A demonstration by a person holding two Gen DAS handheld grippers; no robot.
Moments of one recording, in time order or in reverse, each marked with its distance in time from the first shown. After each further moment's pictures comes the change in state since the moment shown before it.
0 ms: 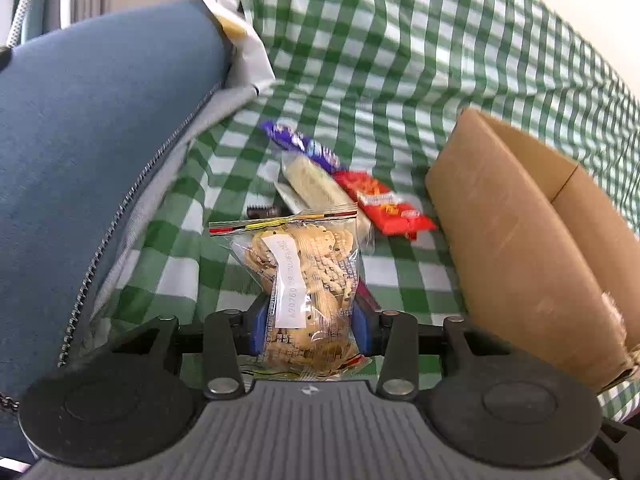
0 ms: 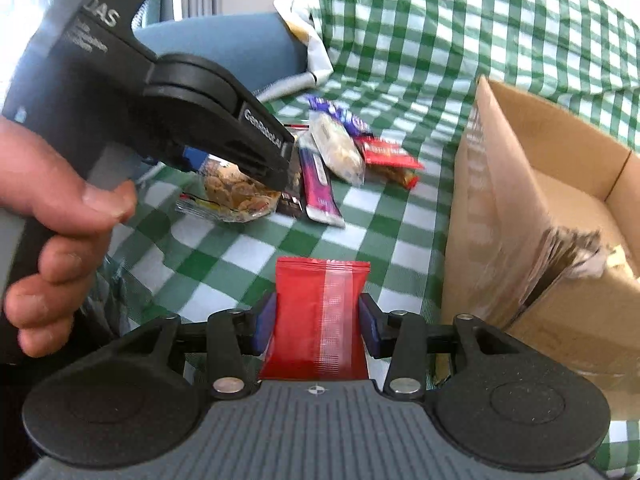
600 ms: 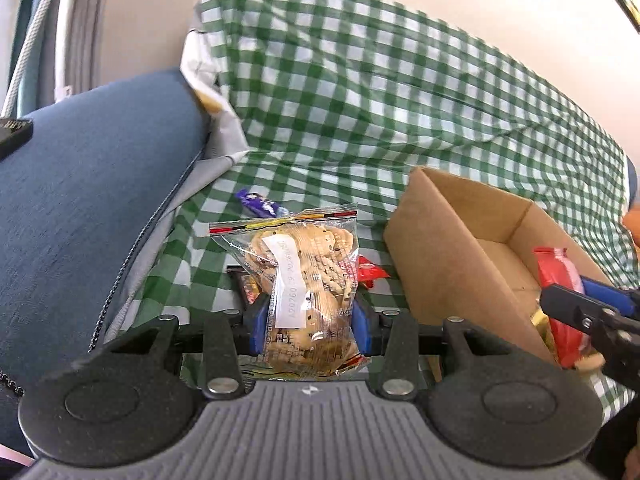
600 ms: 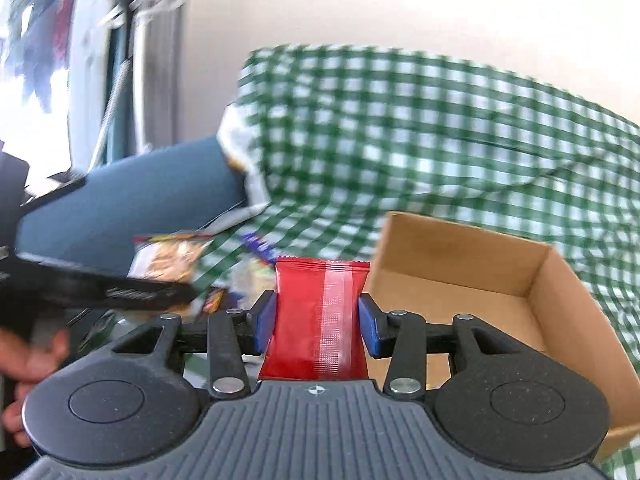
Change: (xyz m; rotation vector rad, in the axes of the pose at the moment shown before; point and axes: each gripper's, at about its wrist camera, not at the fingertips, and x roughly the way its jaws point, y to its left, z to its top) left arm -0.051 -0.019 -0.005 0.058 -0.174 -0.064; right arm -0.081 -0.075 0.053 0.063 -0.290 -0.101
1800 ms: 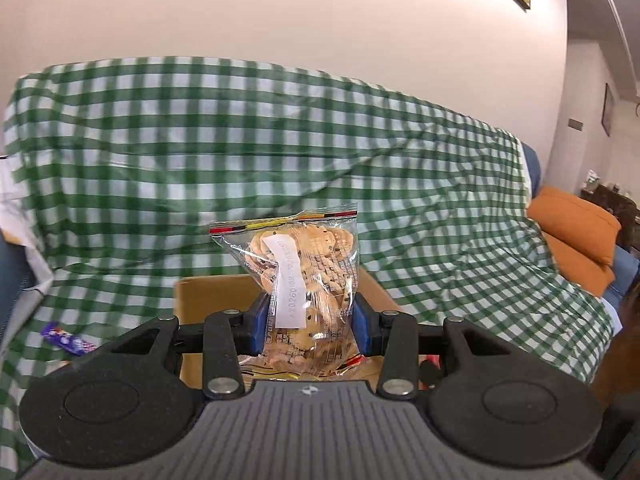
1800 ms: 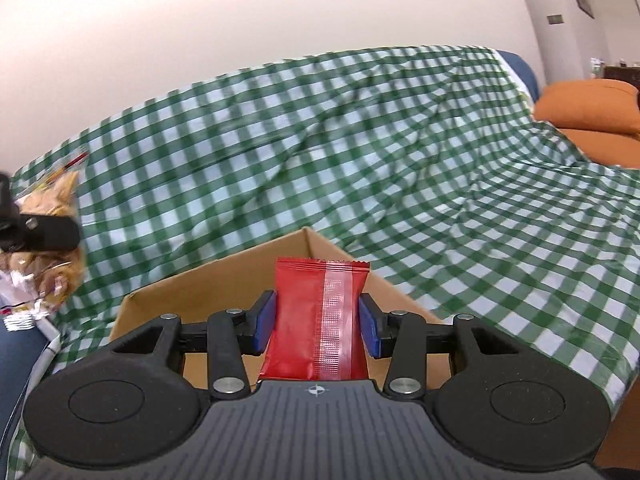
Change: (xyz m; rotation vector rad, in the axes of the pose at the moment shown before) left arm 0.010 -0.237 0.102 0.188 -0.095 -0.267; right arm -0.001 -0.166 -0.025 0.527 -0.118 -0.506
